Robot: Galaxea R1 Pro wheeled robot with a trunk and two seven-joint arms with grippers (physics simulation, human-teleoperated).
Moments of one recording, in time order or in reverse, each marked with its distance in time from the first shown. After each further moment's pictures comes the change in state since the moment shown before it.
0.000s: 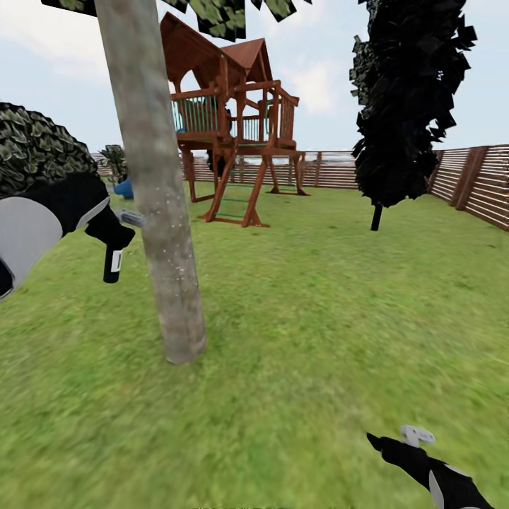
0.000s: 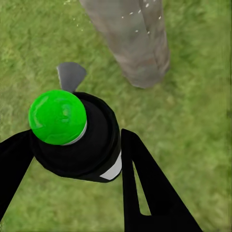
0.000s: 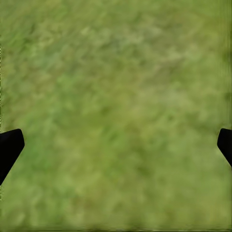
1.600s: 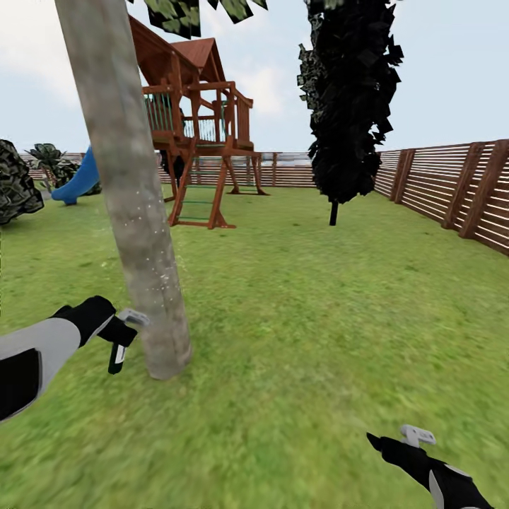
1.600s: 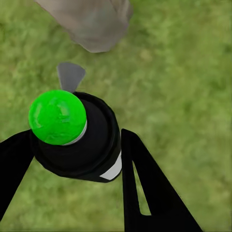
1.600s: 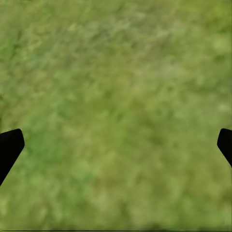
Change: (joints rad) left arm 0.527 0.026 0.003 0.124 0.095 -0.416 0.006; right arm 0.000 0.000 0.000 -0.001 0.000 0.000 0.000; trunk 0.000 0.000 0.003
